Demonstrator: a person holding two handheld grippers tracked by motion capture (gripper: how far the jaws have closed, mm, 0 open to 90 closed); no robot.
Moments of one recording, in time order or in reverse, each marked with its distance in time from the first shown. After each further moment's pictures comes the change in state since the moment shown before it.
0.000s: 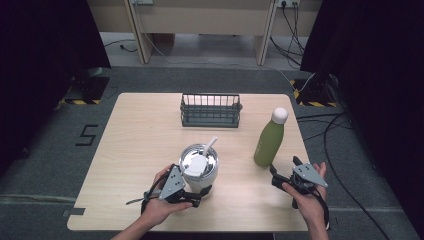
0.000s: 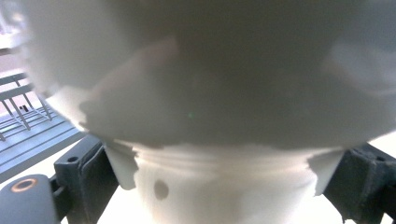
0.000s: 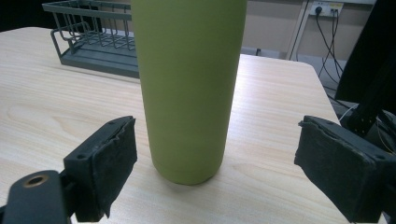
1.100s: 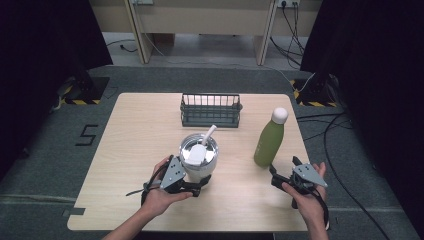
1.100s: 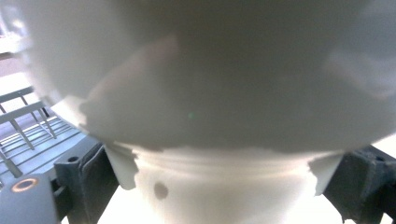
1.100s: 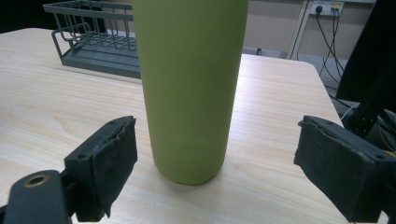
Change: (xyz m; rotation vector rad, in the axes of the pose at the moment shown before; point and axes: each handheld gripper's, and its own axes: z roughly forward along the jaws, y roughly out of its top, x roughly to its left) left arm 0.018 0.019 0.008 0.014 0.049 0.007; right arm 0.001 0.000 0.000 0.001 0.001 0.006
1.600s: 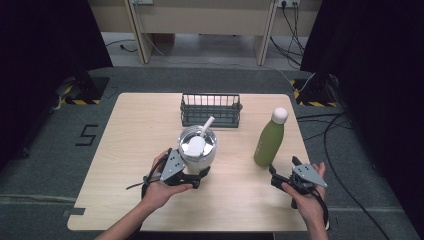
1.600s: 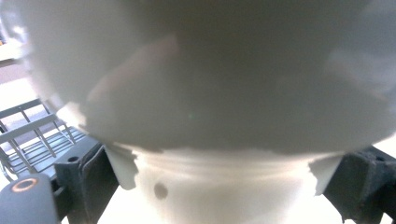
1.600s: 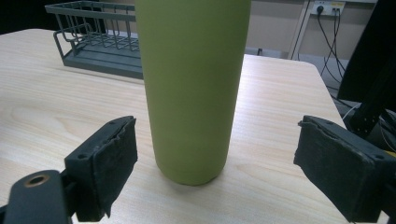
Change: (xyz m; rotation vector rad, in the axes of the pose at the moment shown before) left arm 0.014 0.009 0.007 -0.003 0.035 0.007; right arm 0.001 0.000 0.000 -0.001 0.005 0.001
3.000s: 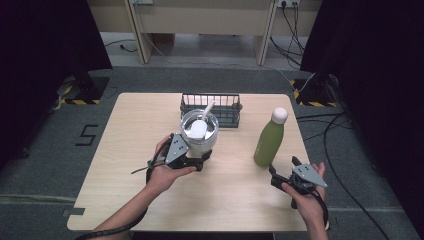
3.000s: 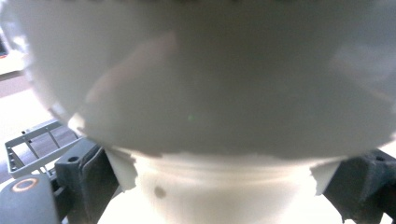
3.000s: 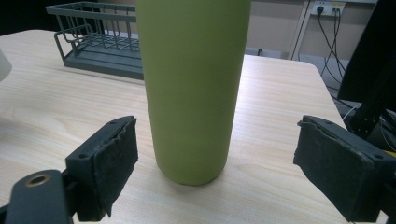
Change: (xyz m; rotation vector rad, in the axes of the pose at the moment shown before) left arm 0.026 0.020 0.027 -0.006 0.055 0.018; right arm 0.000 0.000 0.000 -0.002 0.002 0.003
